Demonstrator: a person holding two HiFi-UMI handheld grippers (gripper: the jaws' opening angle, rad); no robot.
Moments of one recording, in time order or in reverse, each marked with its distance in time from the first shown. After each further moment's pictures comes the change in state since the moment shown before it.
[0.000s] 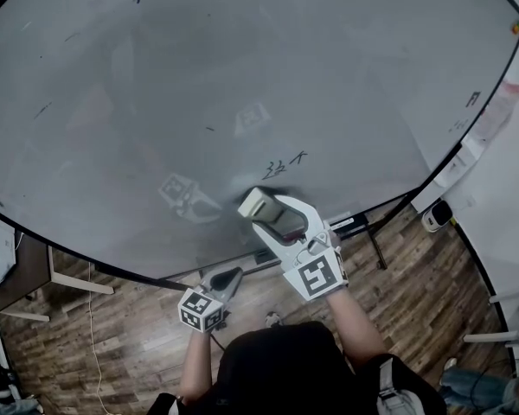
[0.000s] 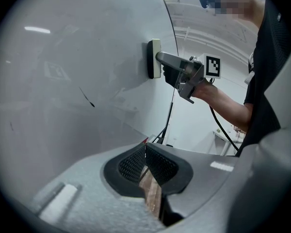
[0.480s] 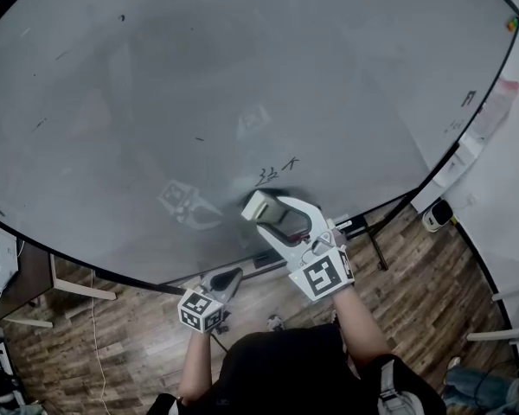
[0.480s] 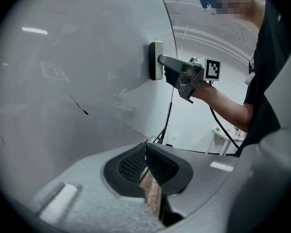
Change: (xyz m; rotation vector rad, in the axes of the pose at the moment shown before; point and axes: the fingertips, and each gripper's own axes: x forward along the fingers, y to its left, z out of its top) left arm 0.010 -0.001 0.013 0.017 0.003 -0.010; right arm -0.012 -0.016 -0.003 -0.063 0.010 0.015
